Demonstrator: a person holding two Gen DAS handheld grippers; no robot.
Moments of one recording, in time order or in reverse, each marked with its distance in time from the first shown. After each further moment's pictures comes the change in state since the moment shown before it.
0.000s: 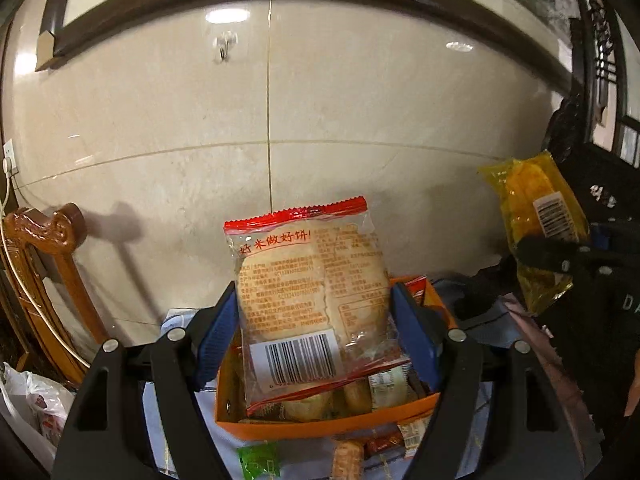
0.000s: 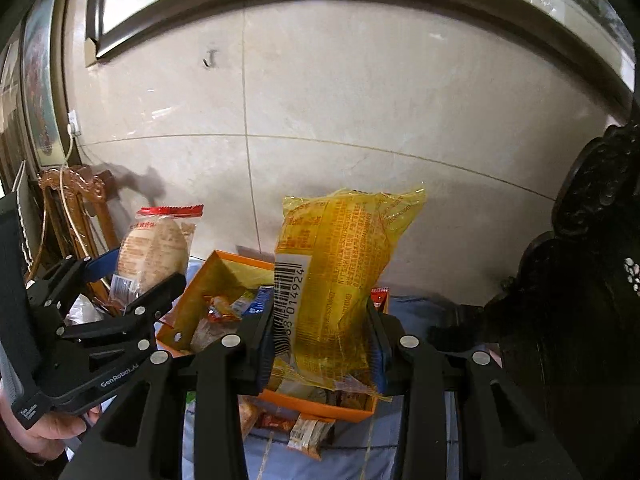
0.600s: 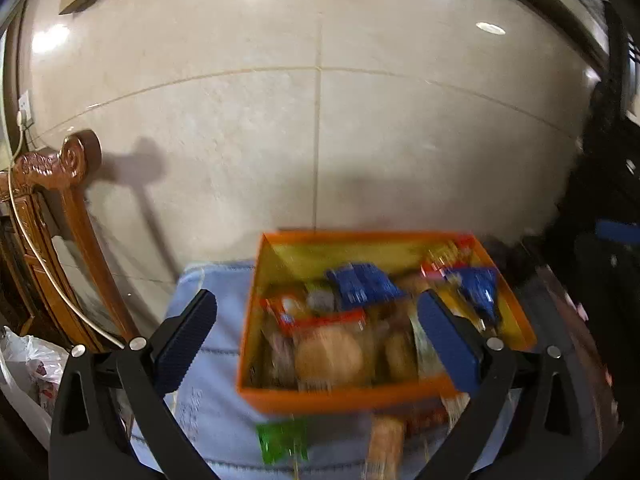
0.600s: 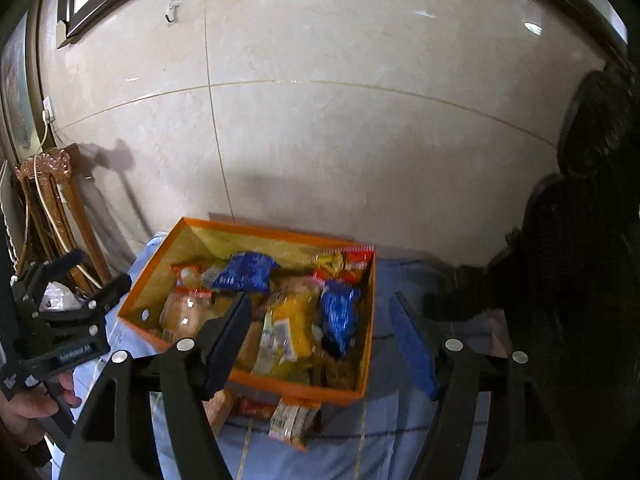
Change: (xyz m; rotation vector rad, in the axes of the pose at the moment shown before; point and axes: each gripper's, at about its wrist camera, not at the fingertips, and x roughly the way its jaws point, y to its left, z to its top) left arm 0.023 0.038 -0.064 -0.035 0.094 0.057; right arm 0.044 -0.016 -0.049 0.056 0.076 -0.027
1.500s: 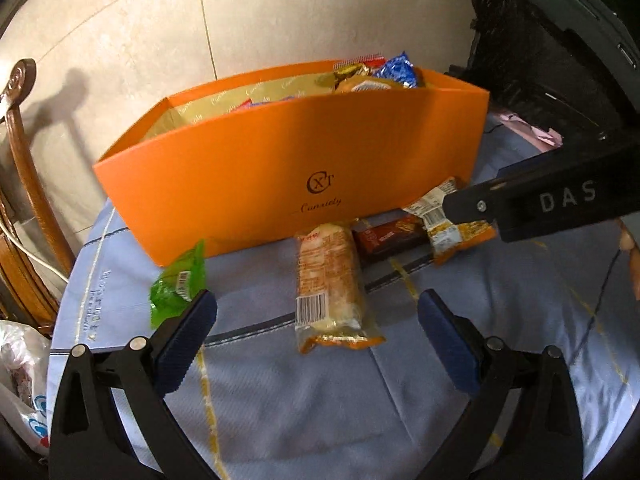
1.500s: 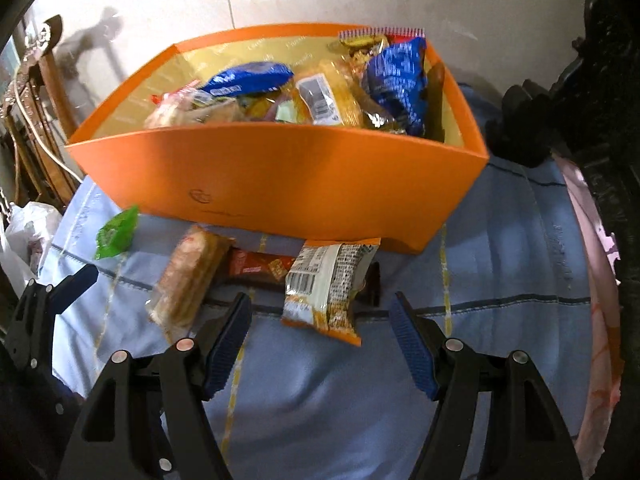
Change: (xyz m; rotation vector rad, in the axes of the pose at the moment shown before) left arm 0.032 -0.062 -0.186 0.226 0.127 -0.099; right arm 0.112 0.029 -0.149 0.026 0.316 0.034
